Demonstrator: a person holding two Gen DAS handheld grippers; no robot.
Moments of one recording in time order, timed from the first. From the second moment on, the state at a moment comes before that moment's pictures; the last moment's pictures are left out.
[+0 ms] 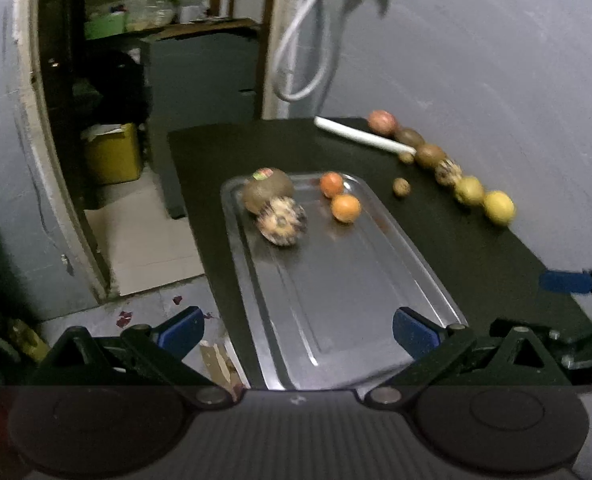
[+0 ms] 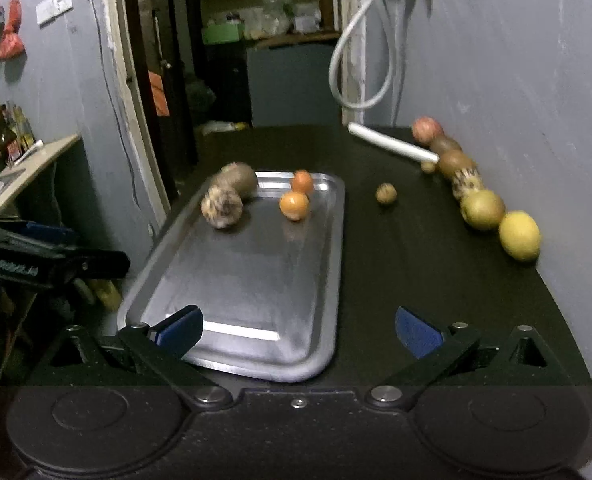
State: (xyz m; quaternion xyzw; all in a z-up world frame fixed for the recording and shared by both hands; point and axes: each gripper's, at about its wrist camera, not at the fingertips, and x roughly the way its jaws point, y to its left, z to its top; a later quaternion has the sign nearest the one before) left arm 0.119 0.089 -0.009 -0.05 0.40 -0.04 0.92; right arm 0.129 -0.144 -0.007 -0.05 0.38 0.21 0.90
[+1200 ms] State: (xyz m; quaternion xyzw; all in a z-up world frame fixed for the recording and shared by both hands) left arm 0.214 -0.037 -0.043 -0.01 0.48 -0.14 0.87; right arm 0.182 -0.270 -0.042 -0.01 0.38 0.00 0.93
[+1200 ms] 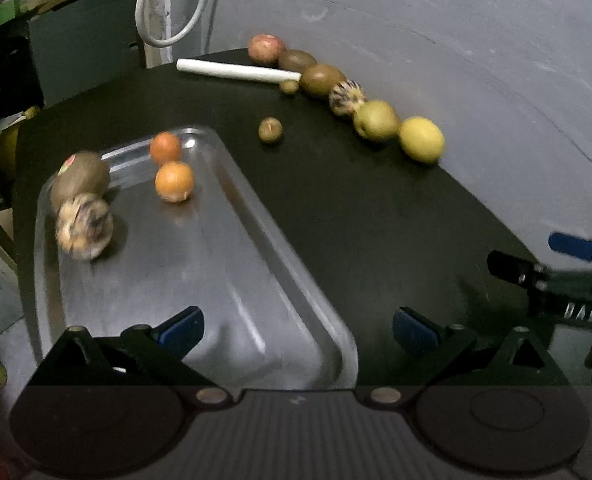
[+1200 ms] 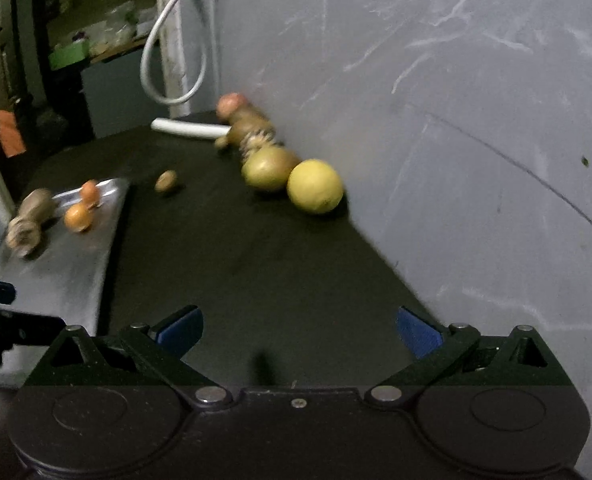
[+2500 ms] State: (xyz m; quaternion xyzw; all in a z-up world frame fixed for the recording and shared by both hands) left arm 0.458 -0.135 -0.089 -0.13 0.53 -0.20 0.81; right arm 0.349 -0.263 -0.102 0.11 0.32 -0.11 0.93
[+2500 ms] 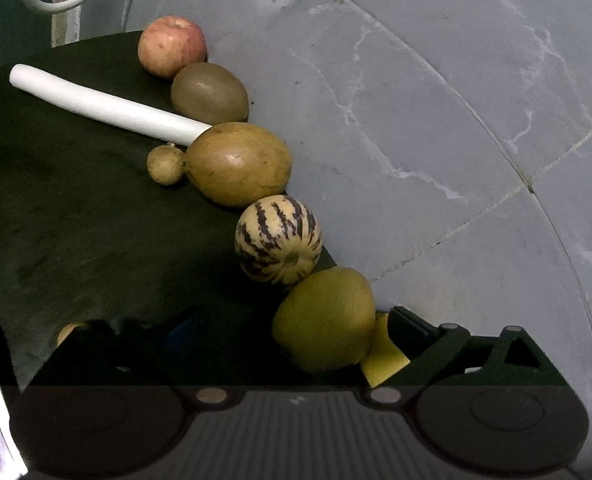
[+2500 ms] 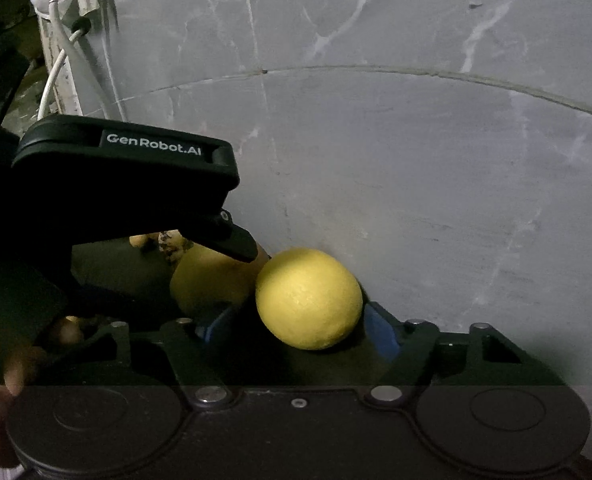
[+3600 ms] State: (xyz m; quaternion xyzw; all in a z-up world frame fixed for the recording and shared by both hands) left arm 0.462 -0.153 -0.094 -0.14 0.54 -0.21 0.81; right arm 0.336 -0.274 -0.110 0.11 0.33 -0.10 0.93
